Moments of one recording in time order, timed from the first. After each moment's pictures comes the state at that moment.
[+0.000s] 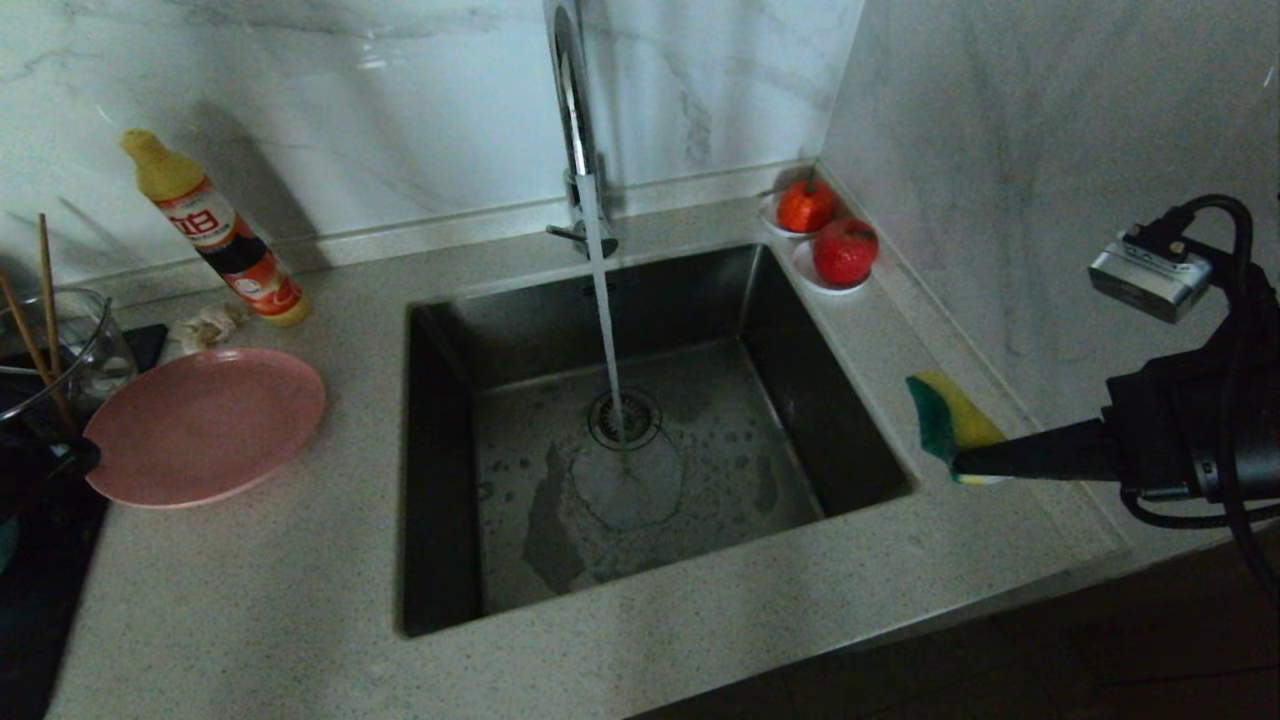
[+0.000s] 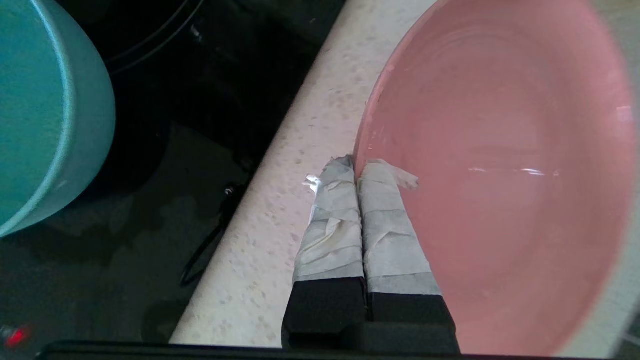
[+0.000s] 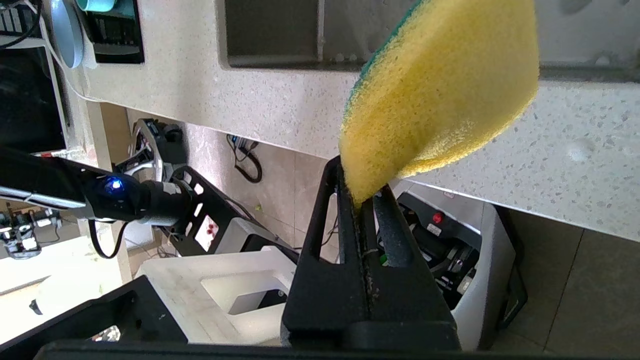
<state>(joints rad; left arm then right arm) 0.62 1.70 -0.93 -0.27 -0.26 -0.37 0.34 1.35 -1.21 0.44 0.52 0.29</state>
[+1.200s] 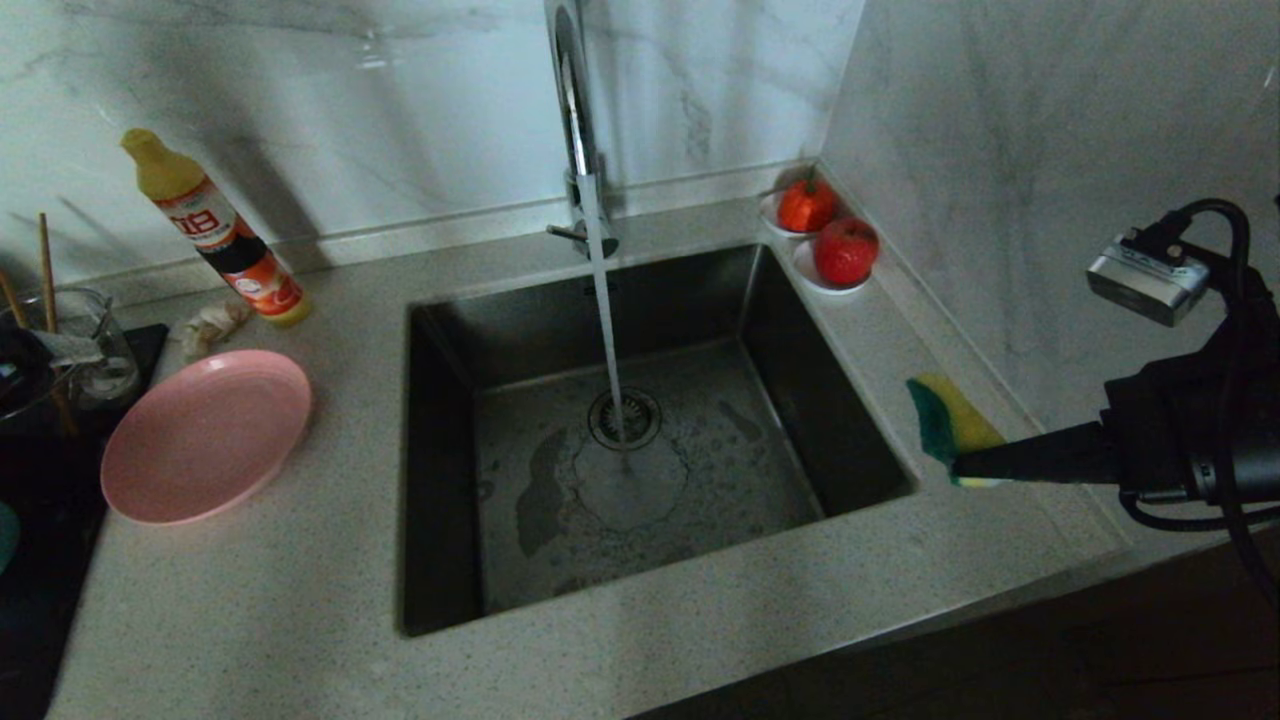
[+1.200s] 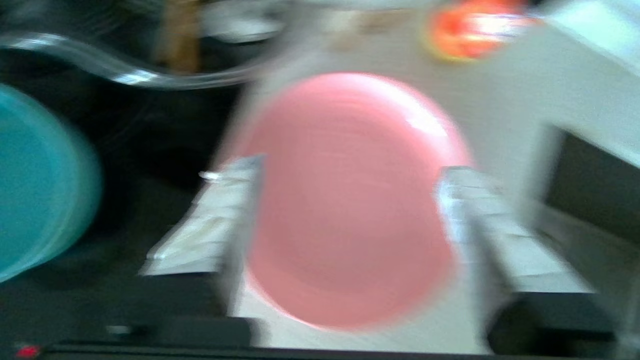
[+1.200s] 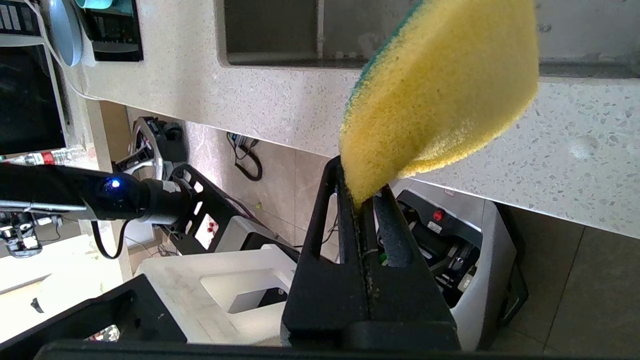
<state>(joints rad) 0.56 1.53 -1.09 -0.10 -0.26 -0.36 0.34 1.35 -1.20 0.44 0.52 0.29</state>
